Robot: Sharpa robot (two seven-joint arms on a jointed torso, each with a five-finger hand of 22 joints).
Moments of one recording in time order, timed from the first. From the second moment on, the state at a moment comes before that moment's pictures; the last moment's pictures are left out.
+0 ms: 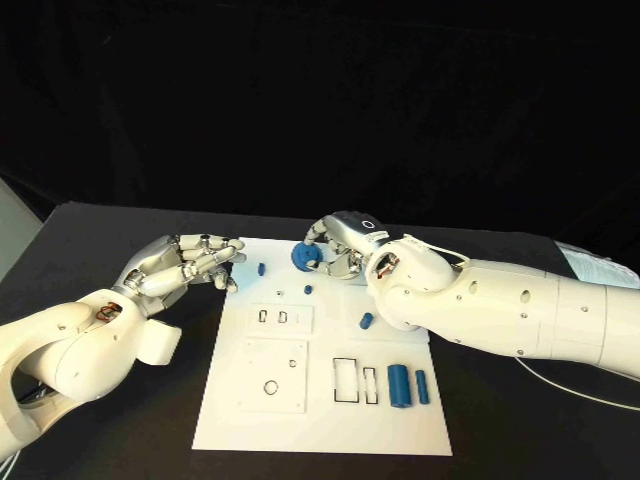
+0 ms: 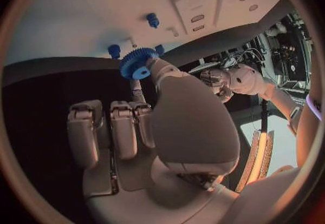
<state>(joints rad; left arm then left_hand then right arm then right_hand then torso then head) 1.00 -1.01 0.21 1.68 -0.25 -0.16 0.30 1.36 -0.16 0.47 0.14 0.05 0.88 0.22 0.28 0.17 1.13 0.14 0.12 0.09 1.10 0.06 0.89 0.61 0.18 1.04 0.15 0.69 0.41 1.25 -0.61 -0.09 1.42 -1.60 -0.56 -0.25 1.44 -0.19 0.32 0.27 0.27 0.99 0.15 0.22 0.27 1.47 0.06 1.57 1.31 1.47 -0.02 1.56 1.31 0.01 1.46 0.09 1.57 1.31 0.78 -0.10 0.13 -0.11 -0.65</state>
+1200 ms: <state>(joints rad) 1.00 -1.01 0.21 1.68 -0.25 -0.15 0.30 1.36 -0.16 0.47 0.14 0.05 0.88 0.22 0.28 0.17 1.13 0.14 0.12 0.09 1.10 0.06 0.89 0.61 0.18 1.04 0.15 0.69 0.40 1.24 -0.55 -0.10 1.32 -1.65 -0.46 -0.25 1.42 -0.20 0.33 0.26 0.27 0.99 0.15 0.23 0.27 1.46 0.05 1.57 1.31 1.47 -0.02 1.56 1.31 0.01 1.46 0.09 1.57 1.31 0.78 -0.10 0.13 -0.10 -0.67</state>
